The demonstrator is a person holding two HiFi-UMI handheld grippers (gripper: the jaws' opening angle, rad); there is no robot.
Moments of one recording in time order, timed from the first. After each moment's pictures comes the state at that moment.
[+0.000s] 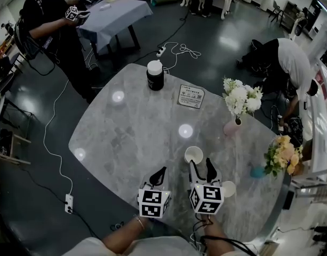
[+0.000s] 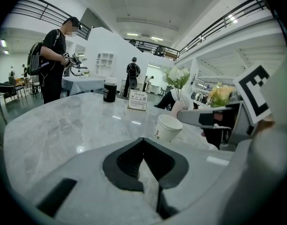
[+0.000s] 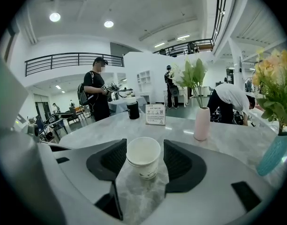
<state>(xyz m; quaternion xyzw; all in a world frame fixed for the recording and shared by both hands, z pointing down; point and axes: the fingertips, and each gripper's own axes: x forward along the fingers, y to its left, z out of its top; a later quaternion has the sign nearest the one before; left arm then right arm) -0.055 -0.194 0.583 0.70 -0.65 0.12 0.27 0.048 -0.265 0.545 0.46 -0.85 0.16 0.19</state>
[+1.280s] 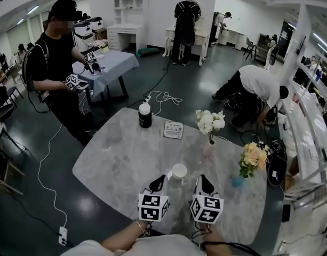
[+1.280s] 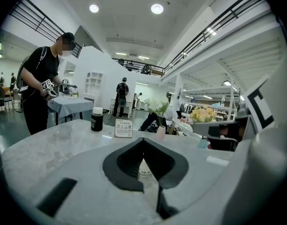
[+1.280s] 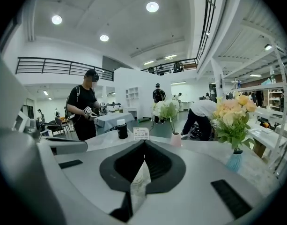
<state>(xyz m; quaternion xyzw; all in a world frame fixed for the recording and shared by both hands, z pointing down) -0.027 -0.190 0.475 0.76 -0.63 0.05 0.17 0.115 -0.224 0.449 0.55 -0.82 0.11 0.11</state>
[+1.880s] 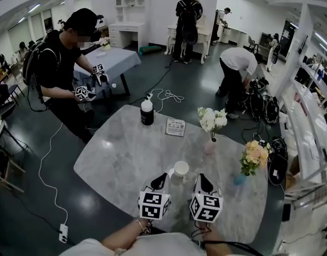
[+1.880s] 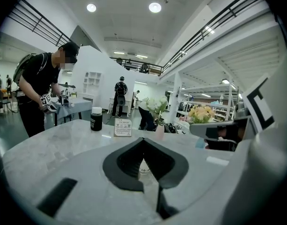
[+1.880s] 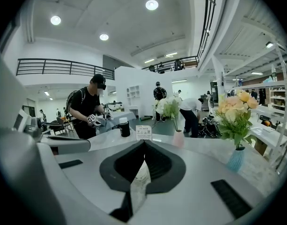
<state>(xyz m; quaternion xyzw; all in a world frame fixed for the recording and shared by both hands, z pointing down) -0.025 -0.185 0.474 0.76 -0.62 0.06 0.16 0.107 -0.216 0.454 0.54 -0.82 0.12 0.11</state>
